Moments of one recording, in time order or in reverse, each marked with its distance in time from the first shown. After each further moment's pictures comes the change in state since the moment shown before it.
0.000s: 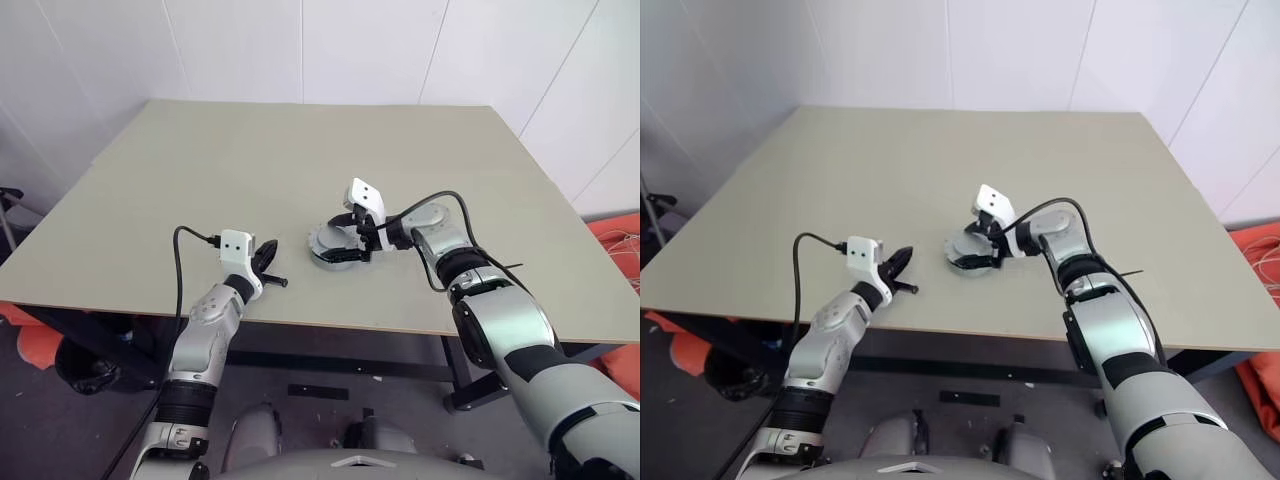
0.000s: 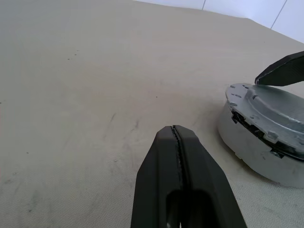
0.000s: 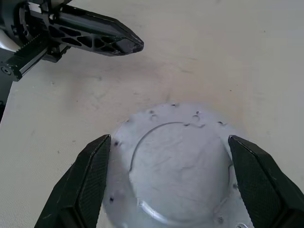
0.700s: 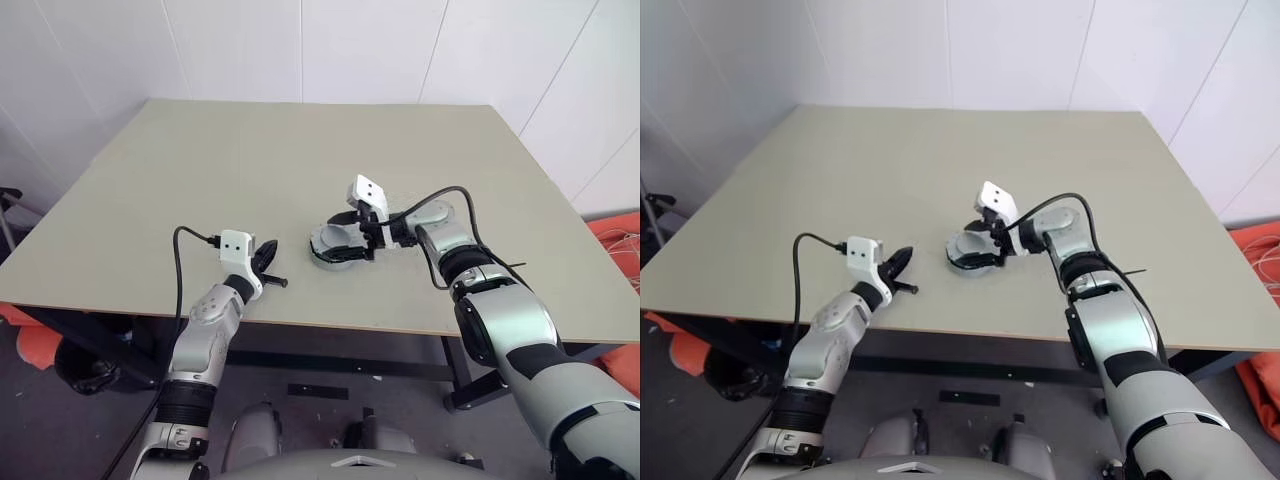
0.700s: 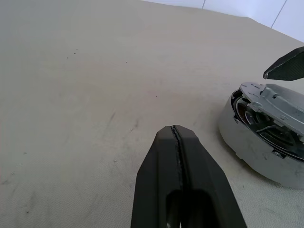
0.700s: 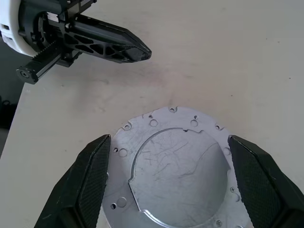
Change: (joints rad) left arm 0.001 0.000 0.000 0.000 0.000 -0.001 0.000; right arm -0.001 -0.005 -0.026 -0.001 -0.014 -0.072 0.014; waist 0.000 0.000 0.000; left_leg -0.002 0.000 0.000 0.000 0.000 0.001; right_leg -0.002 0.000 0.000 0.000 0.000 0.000
